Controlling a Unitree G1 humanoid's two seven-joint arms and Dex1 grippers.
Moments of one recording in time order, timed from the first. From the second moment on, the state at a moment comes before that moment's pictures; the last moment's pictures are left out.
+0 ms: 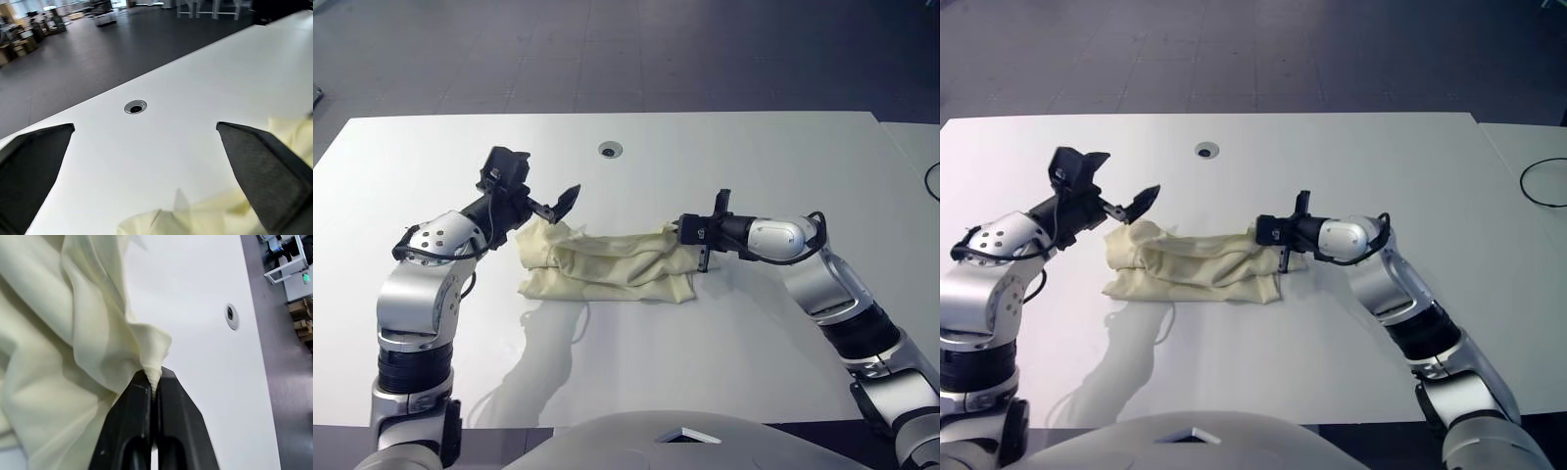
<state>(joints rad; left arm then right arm) -0.18 0.60 0.07 -0.41 -0.25 0.58 -0.60 -0.42 -0.63 0.42 -0.21 -0.29 0.32 0.86</state>
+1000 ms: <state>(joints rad) -0.31 0.80 -0.26 -0.10 0.01 0.21 -1.04 -0.41 -0.61 0.43 -0.20 -0.31 0.30 0.86</state>
